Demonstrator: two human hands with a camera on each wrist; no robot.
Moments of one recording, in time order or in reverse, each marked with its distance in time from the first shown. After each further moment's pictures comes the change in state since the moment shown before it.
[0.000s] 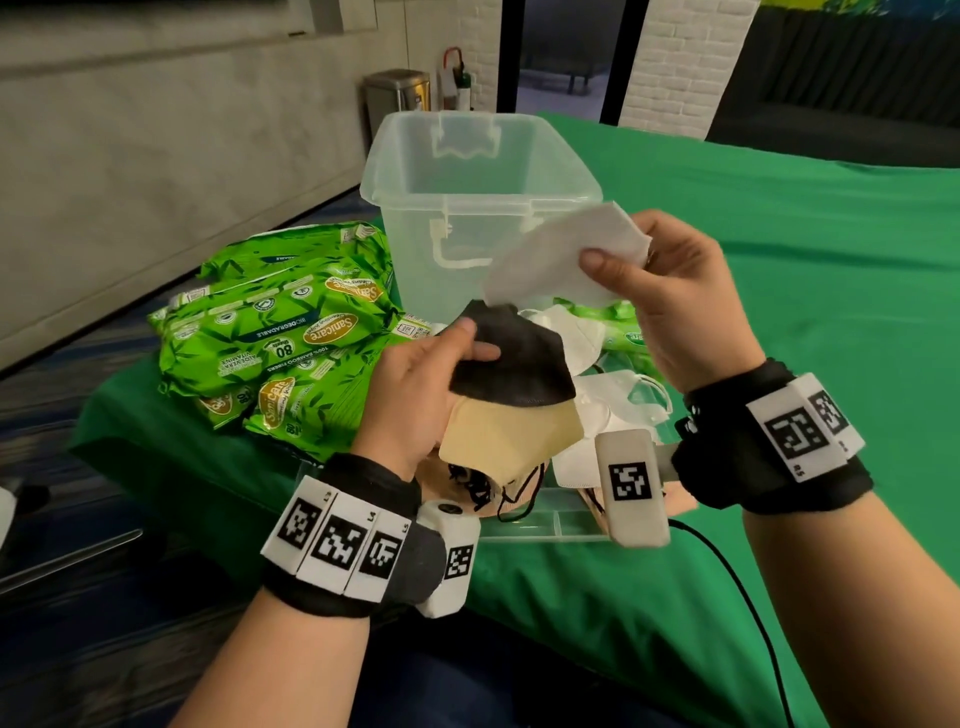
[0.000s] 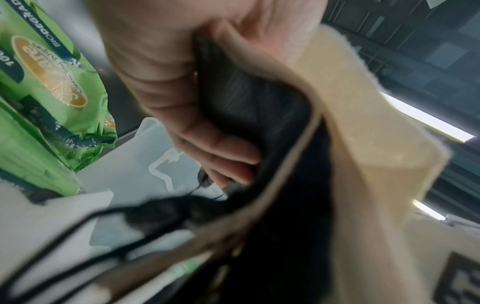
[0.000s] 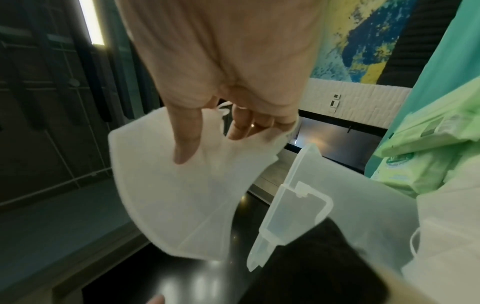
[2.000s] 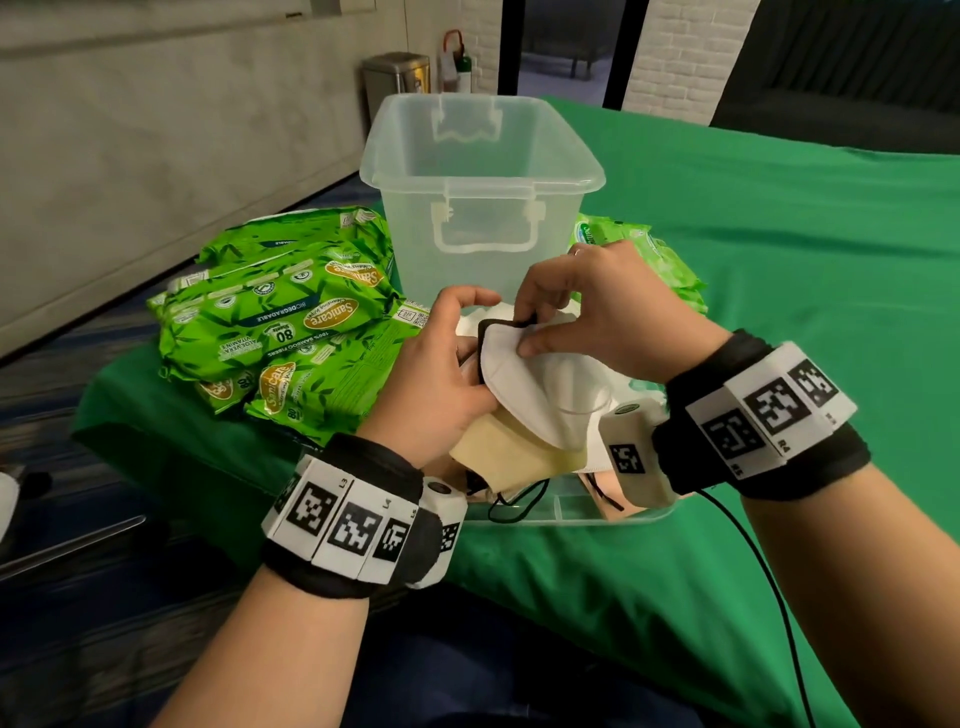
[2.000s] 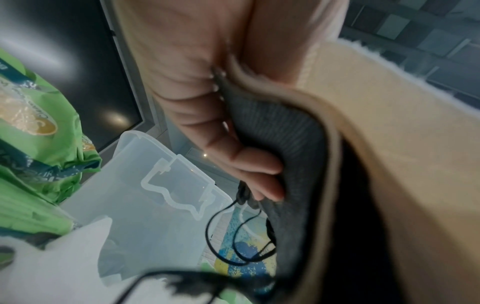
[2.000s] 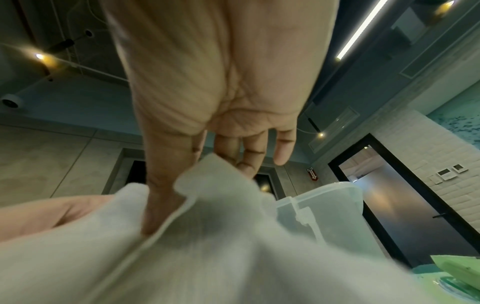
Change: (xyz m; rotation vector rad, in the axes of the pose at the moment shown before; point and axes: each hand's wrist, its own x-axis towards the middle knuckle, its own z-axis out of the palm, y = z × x) left_hand -0.002 -0.005 -0.001 0.208 -0.285 0.202; right_hand 0.001 -0.006 0.022 -1.054 -0.479 -0.174
